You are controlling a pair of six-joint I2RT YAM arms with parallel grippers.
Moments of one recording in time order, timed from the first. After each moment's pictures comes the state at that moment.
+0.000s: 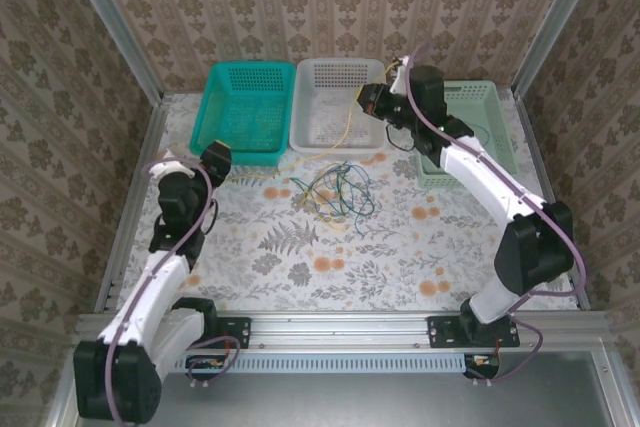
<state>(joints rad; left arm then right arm) -0.16 0.83 0.53 0.17 -0.02 -0.84 0.34 1.63 1.45 -0.11 -0.30 0.71</state>
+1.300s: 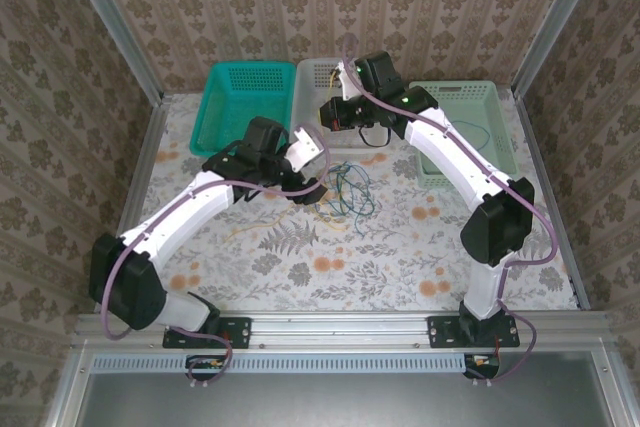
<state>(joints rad) -0.61 1.42 1.17 -0.55 0.40 0.34 0.49 1.87 1.90 -0.69 -0.43 0.35</state>
